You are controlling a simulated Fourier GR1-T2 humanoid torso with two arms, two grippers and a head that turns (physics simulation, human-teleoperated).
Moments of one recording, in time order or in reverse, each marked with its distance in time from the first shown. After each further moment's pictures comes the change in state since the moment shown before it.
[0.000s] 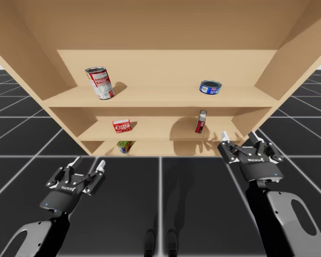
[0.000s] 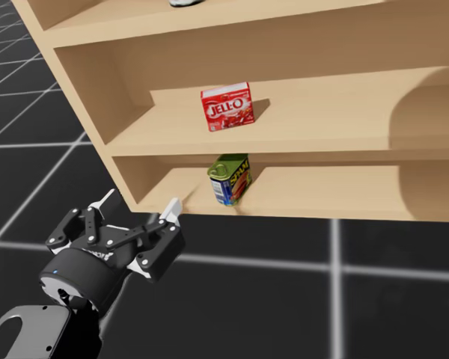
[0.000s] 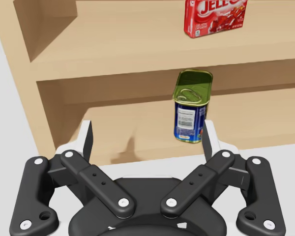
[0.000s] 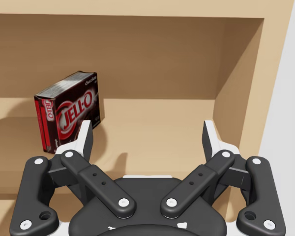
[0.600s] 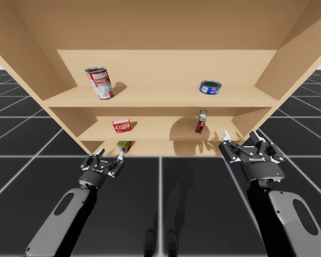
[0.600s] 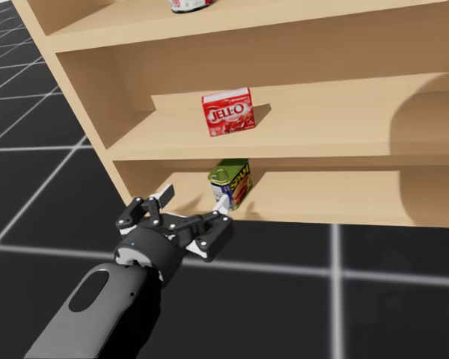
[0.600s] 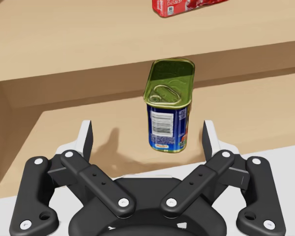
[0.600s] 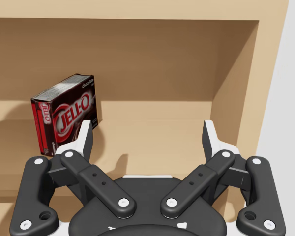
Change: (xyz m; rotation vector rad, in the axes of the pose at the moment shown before) left arm -0.035 -0.021 -0.075 -0.062 0.054 -0.019; right arm 0.001 -0.003 -0.001 -0.004 -0.003 -0.006
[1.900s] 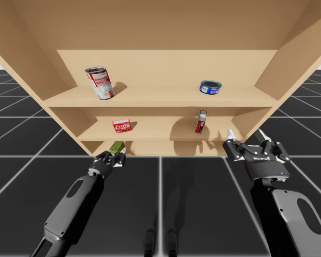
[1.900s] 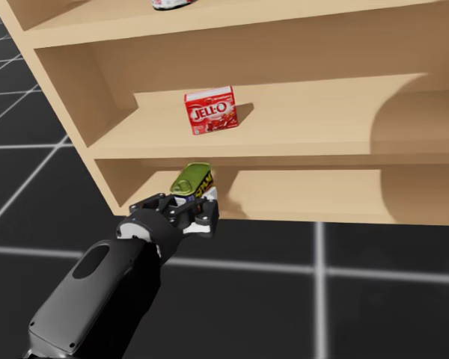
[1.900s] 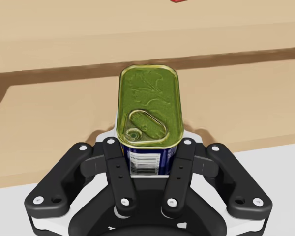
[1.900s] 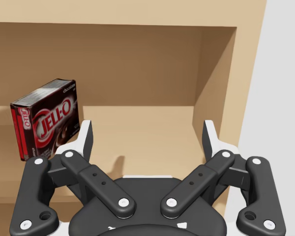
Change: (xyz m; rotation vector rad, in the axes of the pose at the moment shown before) left arm 0.000 -0.001 -0.035 -0.040 0.182 0.111; right arm 0.001 -0.010 -0.002 -0.039 -0.015 0.022
